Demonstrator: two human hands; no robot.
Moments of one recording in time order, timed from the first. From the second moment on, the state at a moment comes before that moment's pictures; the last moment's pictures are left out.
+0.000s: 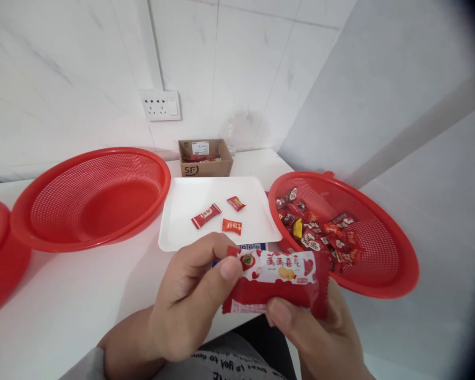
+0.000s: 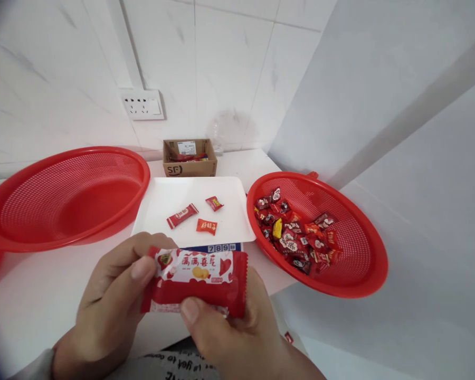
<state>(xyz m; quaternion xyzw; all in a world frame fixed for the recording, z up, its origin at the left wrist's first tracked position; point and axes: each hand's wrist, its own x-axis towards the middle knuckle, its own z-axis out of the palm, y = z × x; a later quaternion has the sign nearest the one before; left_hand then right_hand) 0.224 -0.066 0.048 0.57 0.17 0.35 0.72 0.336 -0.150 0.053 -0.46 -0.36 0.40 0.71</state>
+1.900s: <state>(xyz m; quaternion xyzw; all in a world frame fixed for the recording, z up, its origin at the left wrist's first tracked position) 0.232 -0.055 0.036 0.61 0.14 0.45 0.64 0.353 -0.149 0.039 -0.56 -0.52 -0.03 0.64</state>
